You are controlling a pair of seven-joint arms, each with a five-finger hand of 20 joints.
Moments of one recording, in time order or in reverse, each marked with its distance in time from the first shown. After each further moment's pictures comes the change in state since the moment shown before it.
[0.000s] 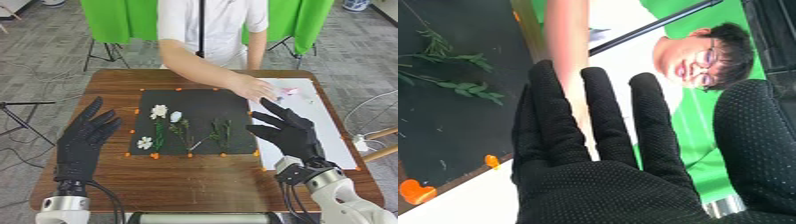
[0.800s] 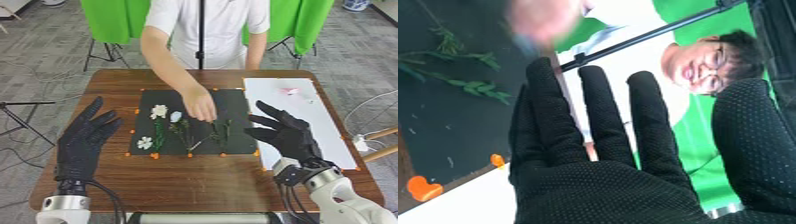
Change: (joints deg) left arm -0.3 0.0 0.2 0.0 -0.7 0.0 -0.1; right arm 0.5 -0.1 0.0 0.4 -2.6 -1.7 1.6
